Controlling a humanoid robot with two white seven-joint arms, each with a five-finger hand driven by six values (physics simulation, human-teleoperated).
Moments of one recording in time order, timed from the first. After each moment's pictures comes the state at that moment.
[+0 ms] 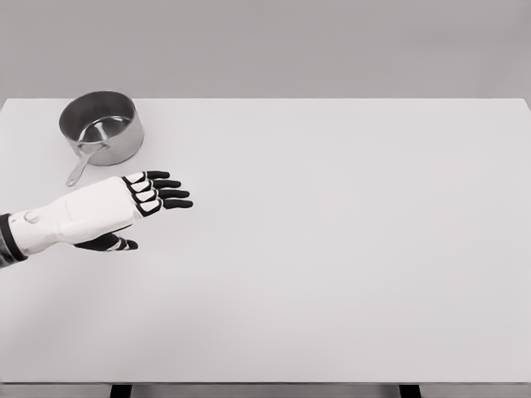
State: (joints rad) left arm -0.25 1.02 -0.51 -1.79 -0.41 -0.61 -0.08; right arm 0.00 0.00 -0.13 0.07 -0.01 -0.27 0.08
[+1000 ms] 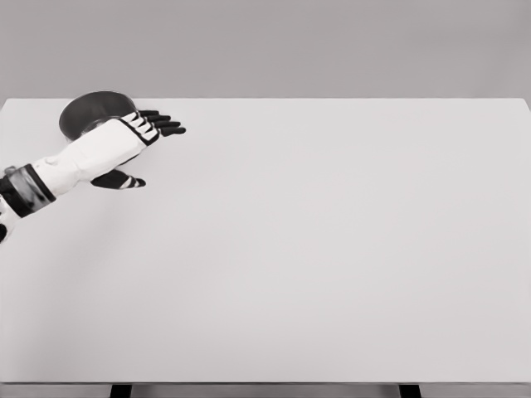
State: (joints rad) left arm -0.45 0.71 -0.46 -1.40 -0.53 -0.61 -0.11; right arm 0.00 0.00 -0.13 0.07 -0.01 -0.27 0.07
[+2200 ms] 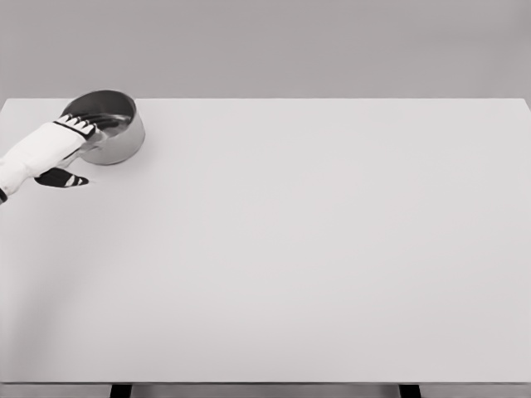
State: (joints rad) left arm -0.44 0.74 -0.34 -1.15 -0.58 -0.61 -0.09; right arm 0.00 0.00 -0.13 0.07 -0.01 -0.27 0.07
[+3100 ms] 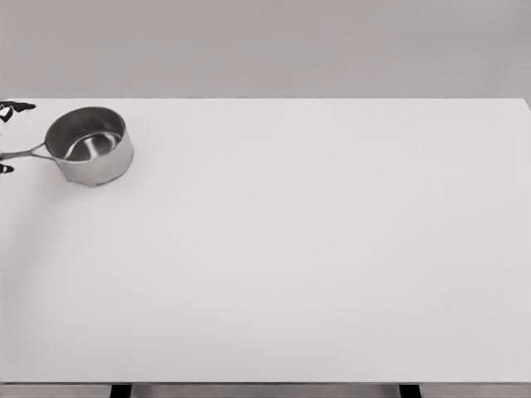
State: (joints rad) left arm -0.54 0.81 -0.28 -0.88 -0.59 -0.61 -0.09; right arm 0.00 0.00 -0.13 0.07 -0.01 -0.27 0.07
